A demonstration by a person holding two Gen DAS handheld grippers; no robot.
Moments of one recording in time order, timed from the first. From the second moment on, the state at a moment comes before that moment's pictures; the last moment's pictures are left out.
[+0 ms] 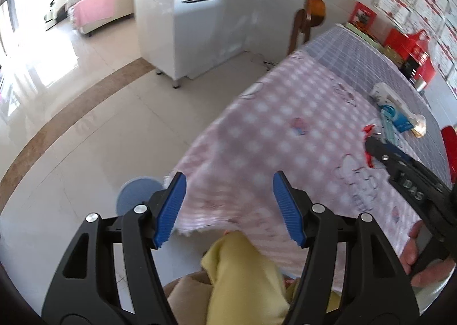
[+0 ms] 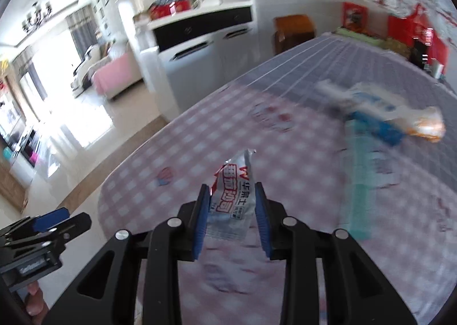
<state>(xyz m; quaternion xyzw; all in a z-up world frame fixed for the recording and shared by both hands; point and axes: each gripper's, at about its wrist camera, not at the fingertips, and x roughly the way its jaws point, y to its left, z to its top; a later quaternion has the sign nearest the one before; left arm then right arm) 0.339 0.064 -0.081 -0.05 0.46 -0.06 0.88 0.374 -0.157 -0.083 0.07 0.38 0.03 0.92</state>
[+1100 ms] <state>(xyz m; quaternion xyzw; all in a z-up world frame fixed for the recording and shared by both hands) 0.399 -0.217 -0.103 0.11 0.45 -0.23 0.86 0.315 -0.389 -0.084 0.17 0.35 -0.16 0.91</state>
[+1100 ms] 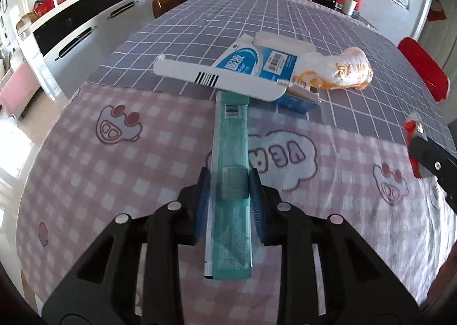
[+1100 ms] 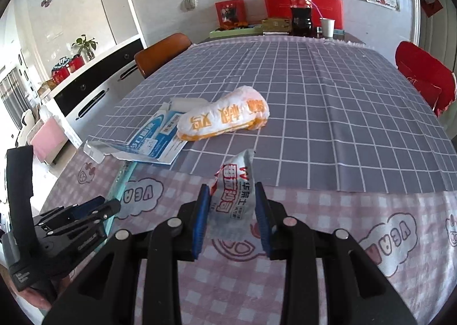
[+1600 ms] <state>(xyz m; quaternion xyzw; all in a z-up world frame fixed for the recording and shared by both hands) 0.375 -0.136 -0.099 0.07 0.46 -0.19 0.87 0.314 -0.322 -0.058 0.15 0.33 -0.09 0.93</state>
